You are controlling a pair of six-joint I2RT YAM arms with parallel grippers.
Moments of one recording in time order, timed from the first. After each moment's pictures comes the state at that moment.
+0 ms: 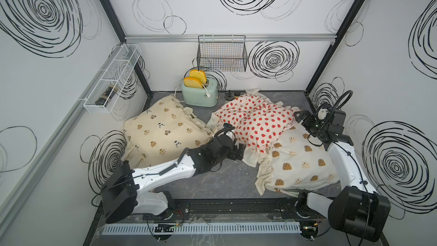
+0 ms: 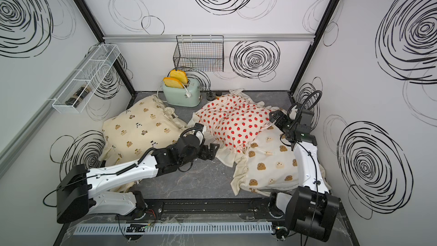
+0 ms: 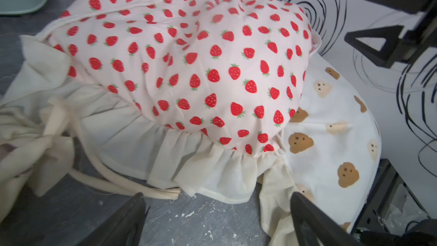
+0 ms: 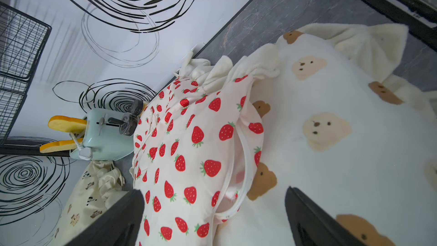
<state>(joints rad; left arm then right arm) -1.00 1.35 0.83 -0.05 -0.21 -0.59 -0.26 1.19 0.88 -0.31 -0.42 0.55</state>
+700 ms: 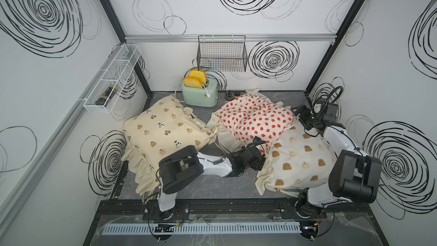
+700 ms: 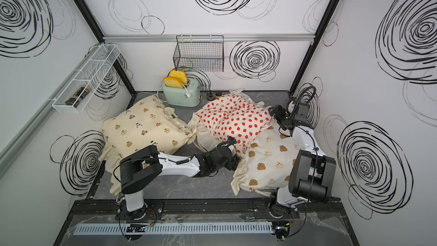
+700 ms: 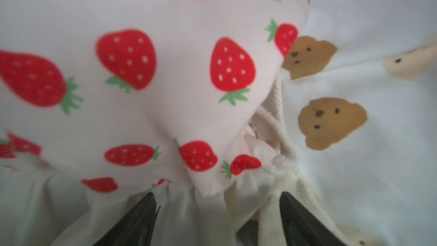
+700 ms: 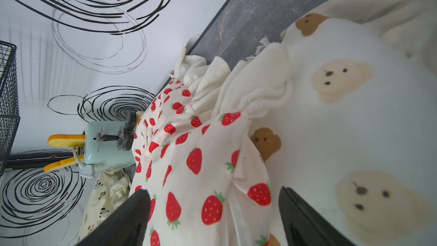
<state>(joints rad) -1.11 1.93 1.05 0.22 -0.27 -0.45 -0.26 1.50 1.01 -0.21 -0.50 0.61</state>
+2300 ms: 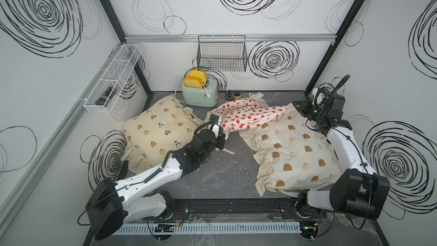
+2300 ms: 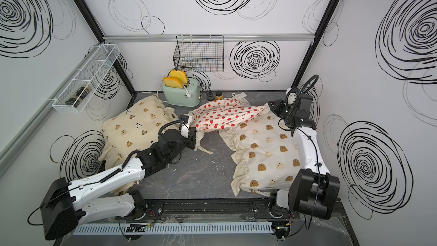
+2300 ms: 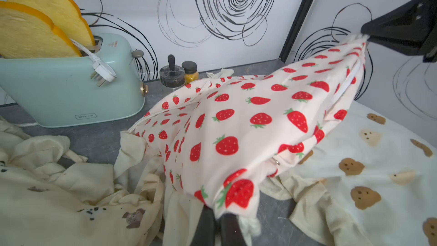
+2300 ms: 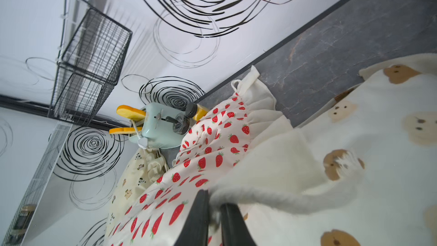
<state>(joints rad) -0.82 1.10 0.71 0.04 -0.30 -0.25 -0.19 1.27 1.05 -0.25 -0.61 0.59</state>
